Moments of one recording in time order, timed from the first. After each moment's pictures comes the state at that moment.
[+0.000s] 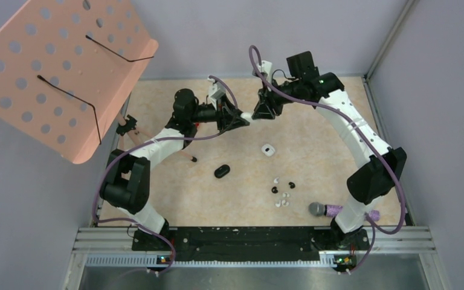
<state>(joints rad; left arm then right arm) -0.37 1.63 1.06 0.66 1.14 -0.29 0.46 1.71 1.82 -0.89 -0.79 -0.44</state>
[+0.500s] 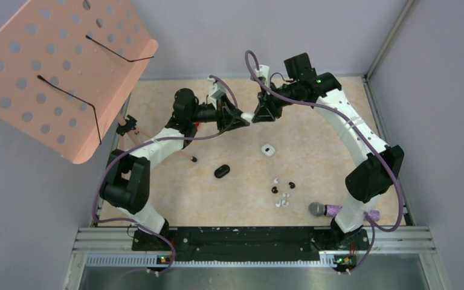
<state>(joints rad) -0.37 1.63 1.06 0.66 1.15 -0.30 0.46 1.73 1.83 -0.94 -0.81 -0.51</state>
